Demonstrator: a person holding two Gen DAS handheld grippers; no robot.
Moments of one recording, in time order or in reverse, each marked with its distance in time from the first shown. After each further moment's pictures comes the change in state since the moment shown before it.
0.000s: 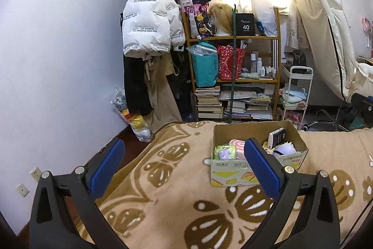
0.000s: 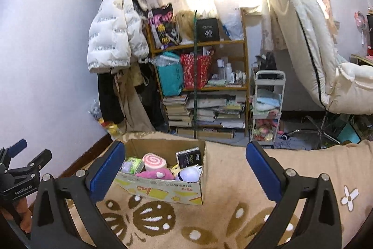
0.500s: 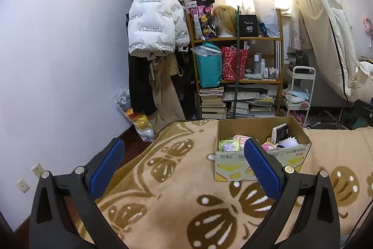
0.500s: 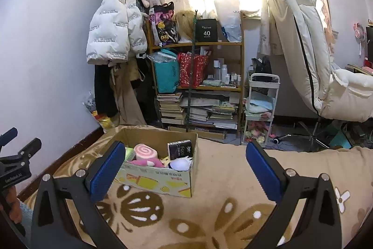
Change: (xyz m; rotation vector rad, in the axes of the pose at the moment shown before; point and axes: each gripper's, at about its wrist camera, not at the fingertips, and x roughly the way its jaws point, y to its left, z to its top) left arm -0.005 0.001 -0.025 -0.006 -0.017 0.021; right arm -0.004 0.001 -0.023 -0.064 0.006 -0.046
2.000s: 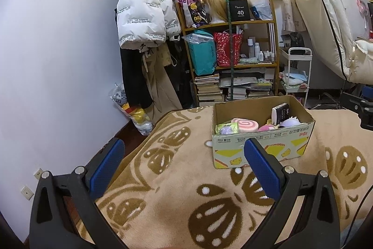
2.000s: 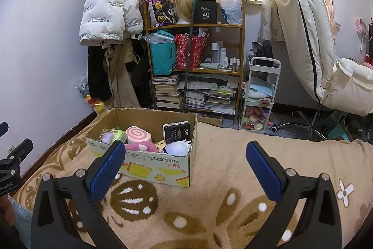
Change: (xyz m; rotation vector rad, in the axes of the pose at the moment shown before) left arm 0.017 -0.020 -0.019 0.076 0.052 -0.007; right arm 0.040 0.003 -0.026 -0.019 0.089 -0.021
